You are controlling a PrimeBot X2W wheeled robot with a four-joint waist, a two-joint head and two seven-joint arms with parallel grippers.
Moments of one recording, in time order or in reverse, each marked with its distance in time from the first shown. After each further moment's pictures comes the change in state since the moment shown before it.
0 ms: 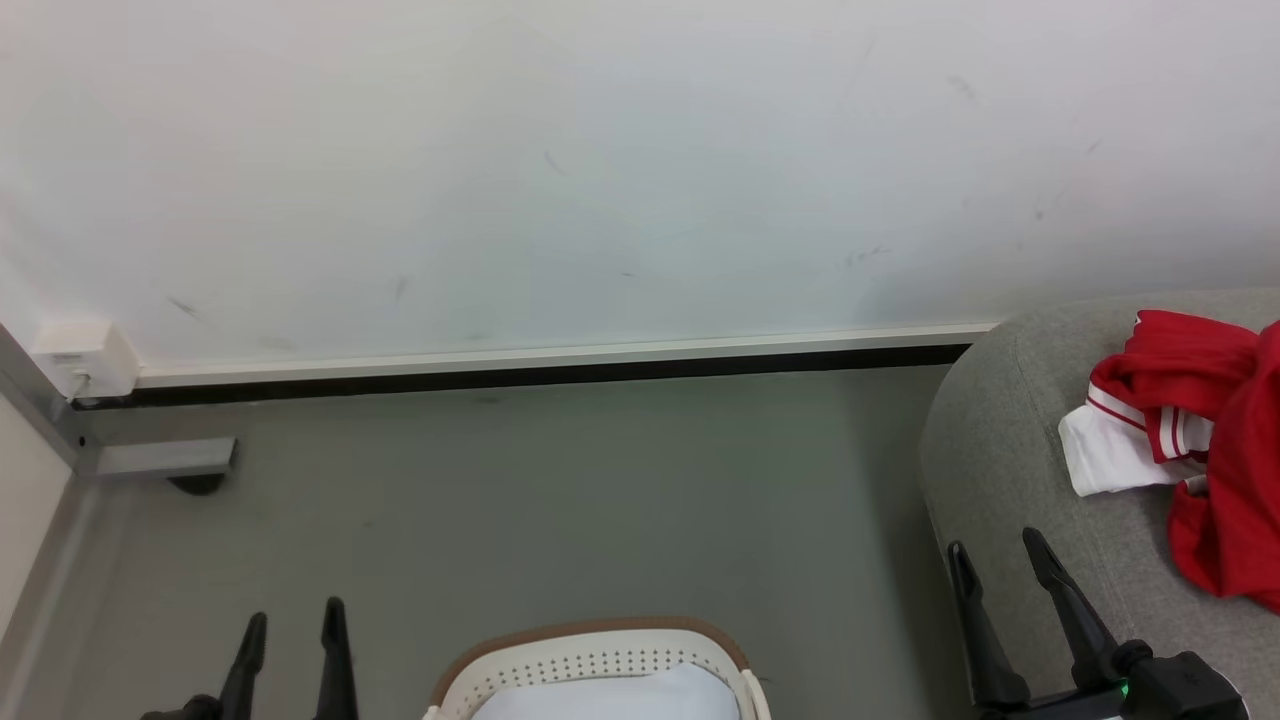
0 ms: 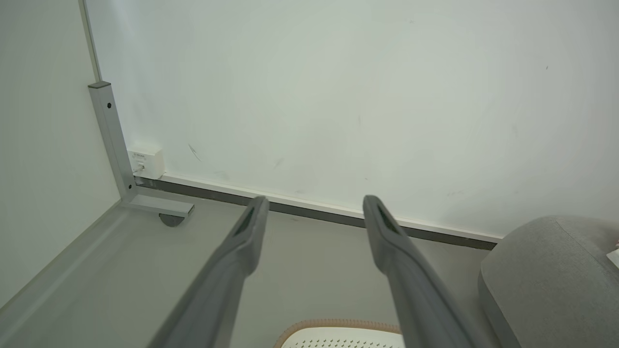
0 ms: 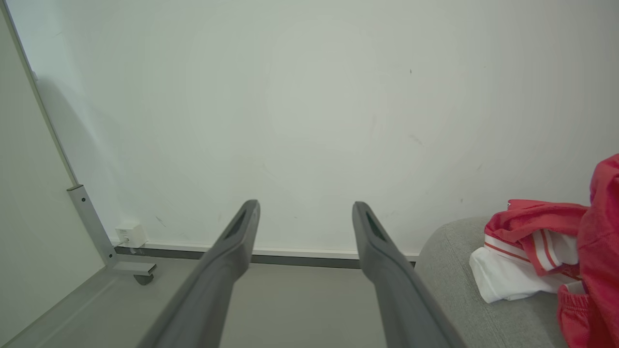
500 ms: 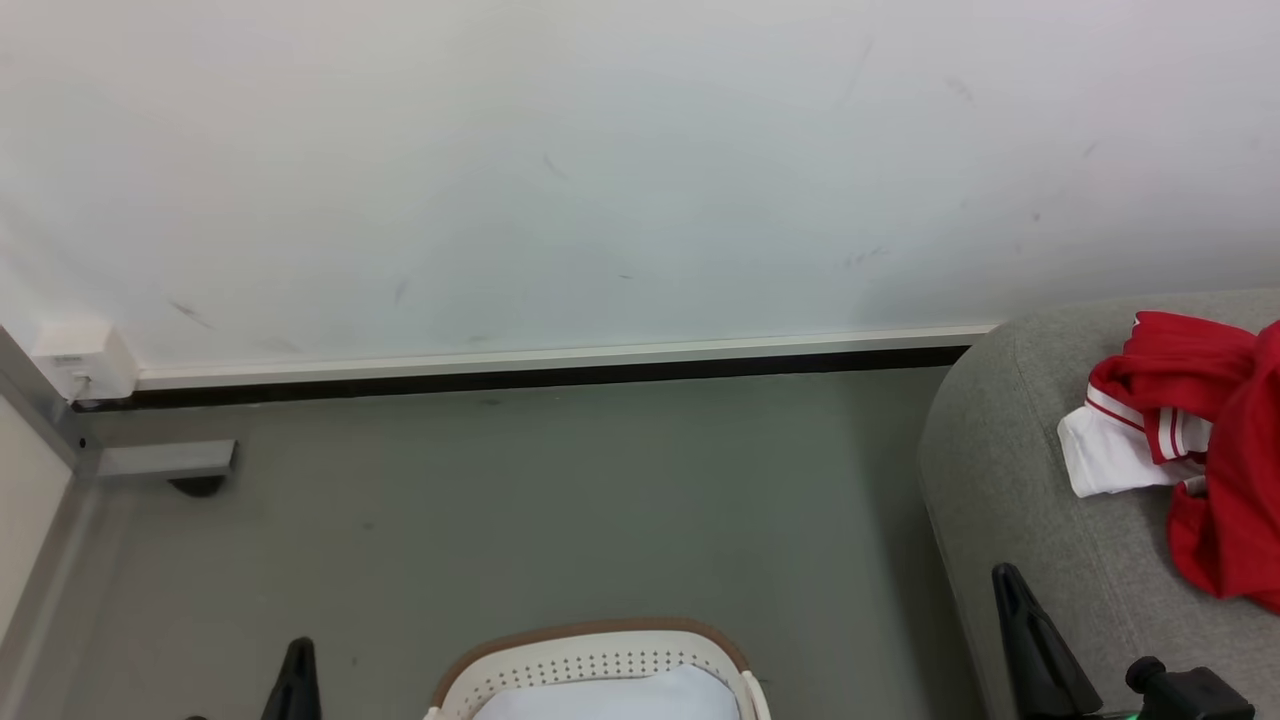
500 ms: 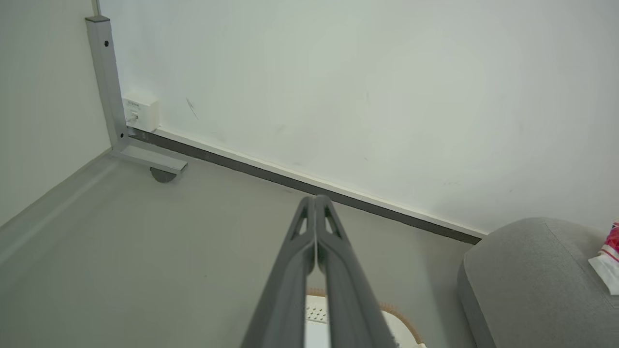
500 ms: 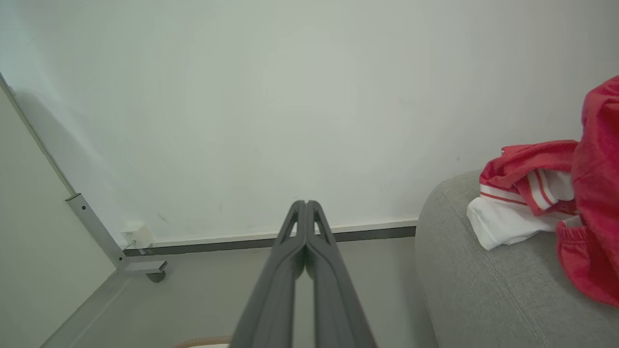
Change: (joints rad) left arm 0.006 -0.018 0.021 0.064 -0.103 -0.032 0.039; right arm 0.024 0.000 -0.004 0.040 0.111 0.000 0.025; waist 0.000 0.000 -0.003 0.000
